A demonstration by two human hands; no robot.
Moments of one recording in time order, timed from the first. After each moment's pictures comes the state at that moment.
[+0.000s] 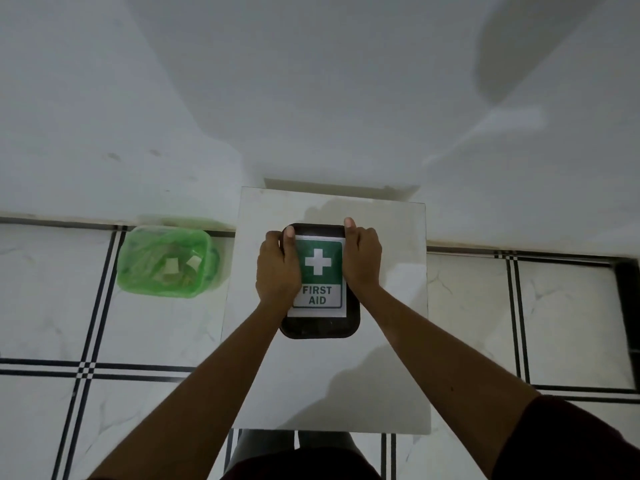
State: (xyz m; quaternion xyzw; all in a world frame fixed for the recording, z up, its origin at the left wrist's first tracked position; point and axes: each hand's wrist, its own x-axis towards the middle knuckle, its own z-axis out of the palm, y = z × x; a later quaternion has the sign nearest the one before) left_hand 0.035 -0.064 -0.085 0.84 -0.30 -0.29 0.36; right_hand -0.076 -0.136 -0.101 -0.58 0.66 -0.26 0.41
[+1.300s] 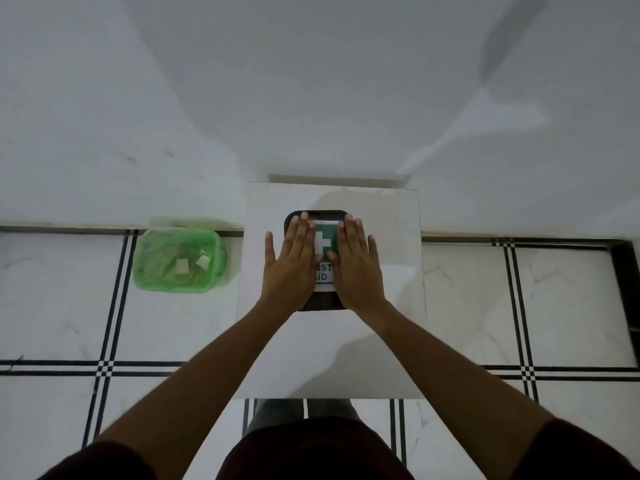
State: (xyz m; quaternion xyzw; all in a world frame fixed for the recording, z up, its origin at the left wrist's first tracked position) left_hand 0.037 -0.017 -0.069 0.74 -0.66 -0.14 0.04; right_hand -0.102 -0.068 -0.083 -0.84 0.50 -0.09 0.19
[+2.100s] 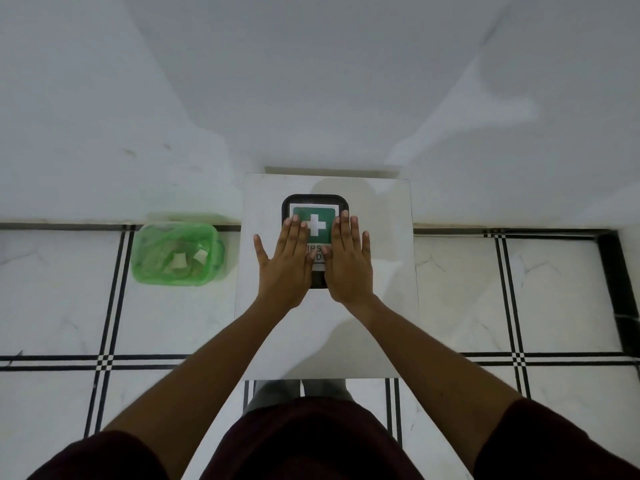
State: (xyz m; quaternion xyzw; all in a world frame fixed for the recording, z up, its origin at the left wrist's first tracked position) left_hand 0.029 0.006 -0.064 0.75 -0.64 -0.17 0.02; right_hand -0.101 -0.046 -0.080 -0.82 0.53 -0.05 0.18
